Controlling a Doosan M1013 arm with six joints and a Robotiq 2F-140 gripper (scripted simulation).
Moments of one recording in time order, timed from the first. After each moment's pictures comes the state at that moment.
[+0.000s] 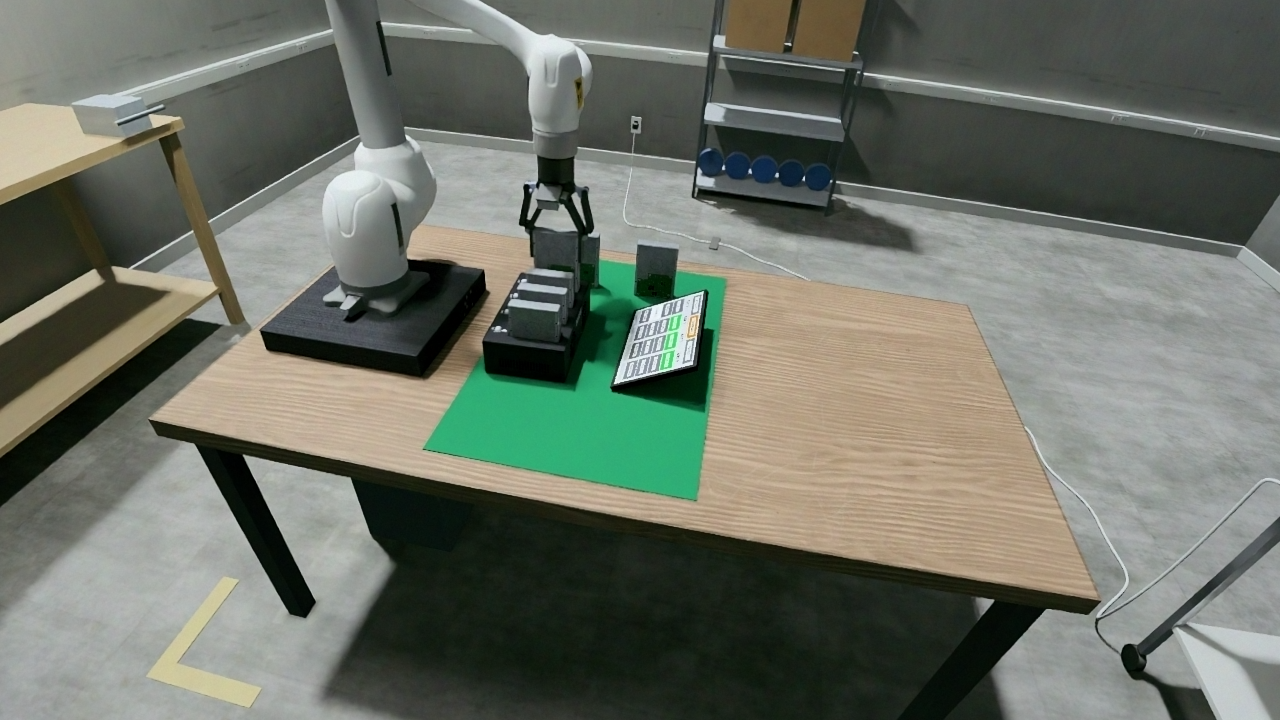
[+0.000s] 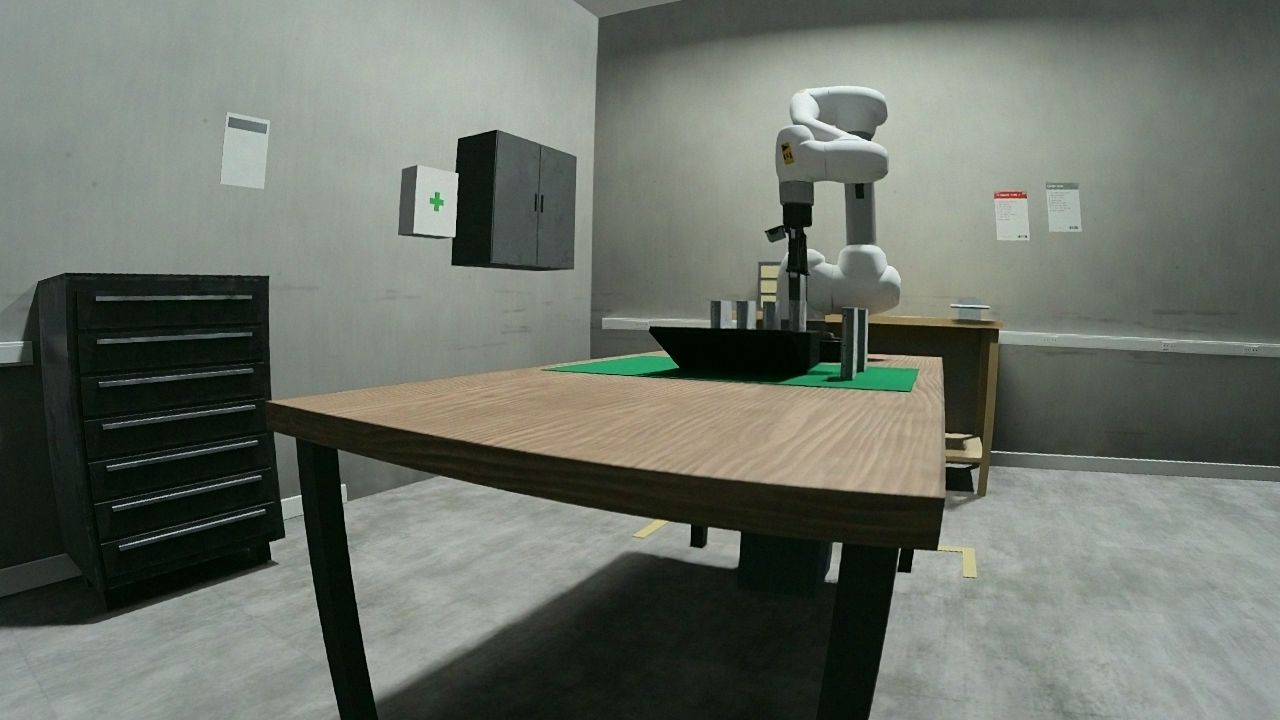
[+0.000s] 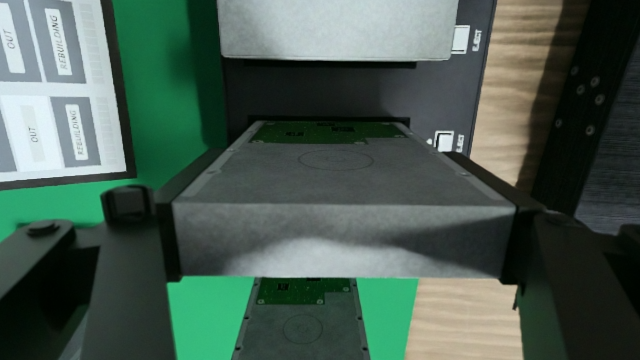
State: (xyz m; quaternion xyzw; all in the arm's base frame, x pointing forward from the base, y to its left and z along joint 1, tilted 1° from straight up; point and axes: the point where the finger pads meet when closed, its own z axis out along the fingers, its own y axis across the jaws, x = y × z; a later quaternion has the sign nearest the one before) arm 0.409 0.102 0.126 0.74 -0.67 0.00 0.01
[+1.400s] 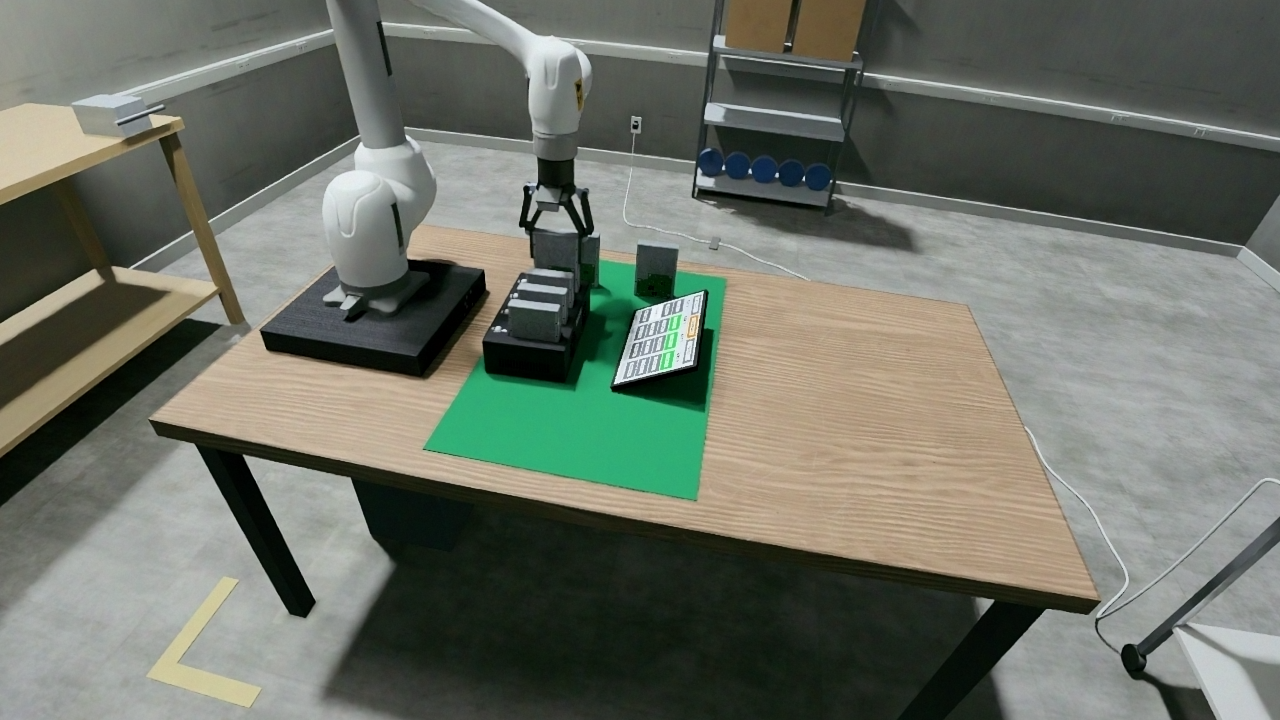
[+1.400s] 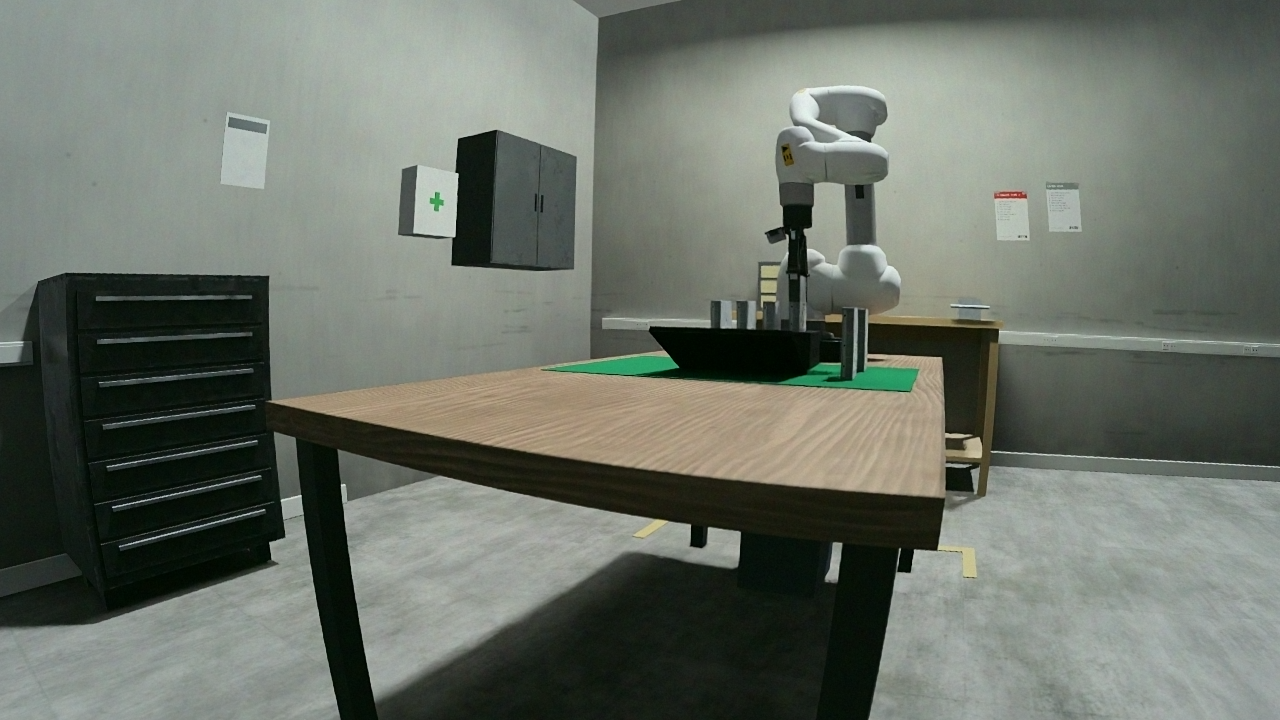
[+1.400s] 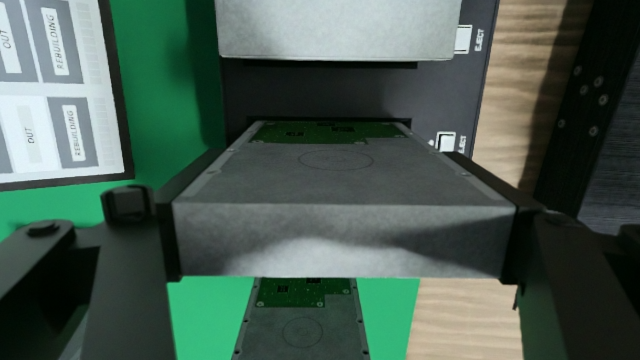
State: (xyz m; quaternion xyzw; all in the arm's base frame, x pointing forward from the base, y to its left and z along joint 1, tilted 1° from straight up) arm 0.409 0.102 0.122 0.74 -0.67 0.00 0.01
